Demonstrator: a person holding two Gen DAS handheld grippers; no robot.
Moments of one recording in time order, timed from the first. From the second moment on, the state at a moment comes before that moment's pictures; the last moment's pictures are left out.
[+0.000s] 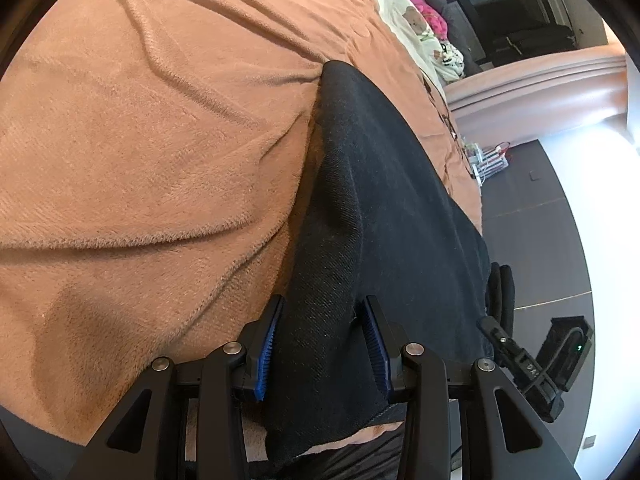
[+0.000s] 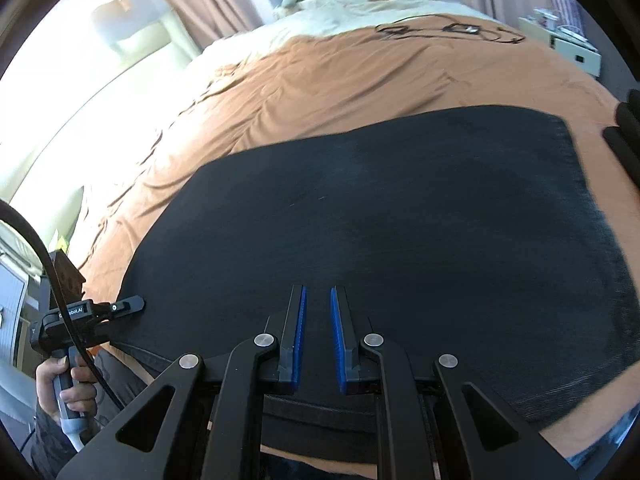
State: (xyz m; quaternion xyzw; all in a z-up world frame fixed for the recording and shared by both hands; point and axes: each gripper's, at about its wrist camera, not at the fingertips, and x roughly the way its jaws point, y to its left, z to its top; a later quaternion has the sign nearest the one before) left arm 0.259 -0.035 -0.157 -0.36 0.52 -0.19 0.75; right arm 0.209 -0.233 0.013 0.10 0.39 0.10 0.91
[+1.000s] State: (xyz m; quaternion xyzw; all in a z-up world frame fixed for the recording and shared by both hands) left arm 0.247 -0.029 -0.155 -0.39 0.52 -0.17 0.75; right arm 0.258 -0.183 -0.033 0.04 0.46 0.10 0.88
